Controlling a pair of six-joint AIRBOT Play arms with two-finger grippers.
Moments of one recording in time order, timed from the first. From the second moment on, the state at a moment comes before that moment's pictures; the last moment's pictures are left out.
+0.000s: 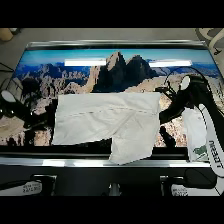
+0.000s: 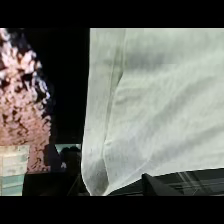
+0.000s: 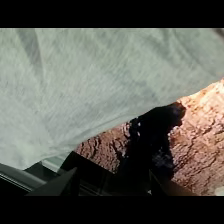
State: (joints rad) left arm 0.26 -1.36 0.98 1.26 -1.46 -1.45; right arm -0.02 -1.49 1.27 -1.44 1.56 1.00
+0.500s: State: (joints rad) left arm 0.26 -1.25 0.70 1.22 -1.29 -1.38; right arm -0.02 -1.33 1.12 -1.44 1.52 0.98
